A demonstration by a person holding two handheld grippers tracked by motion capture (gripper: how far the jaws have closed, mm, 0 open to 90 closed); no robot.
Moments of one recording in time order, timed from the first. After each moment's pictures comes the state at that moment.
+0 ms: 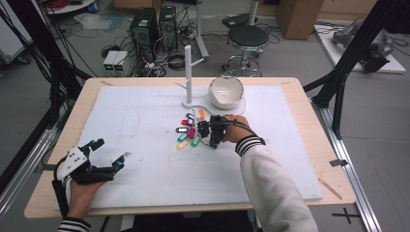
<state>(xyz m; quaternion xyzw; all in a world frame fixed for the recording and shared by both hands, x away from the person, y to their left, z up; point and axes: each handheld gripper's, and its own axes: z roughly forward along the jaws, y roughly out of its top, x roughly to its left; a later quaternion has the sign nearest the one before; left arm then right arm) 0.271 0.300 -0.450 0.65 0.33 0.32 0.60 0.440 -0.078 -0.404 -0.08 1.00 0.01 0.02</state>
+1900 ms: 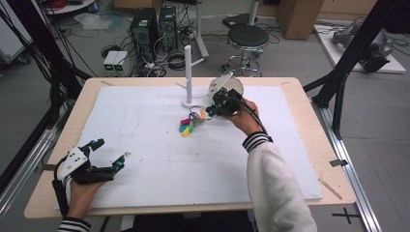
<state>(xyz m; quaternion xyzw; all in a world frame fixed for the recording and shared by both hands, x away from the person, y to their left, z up) 0.271 0.300 -0.450 0.66 0.33 0.32 0.60 0.459 -0.129 -0.327 0.13 0.93 0.32 0.13</state>
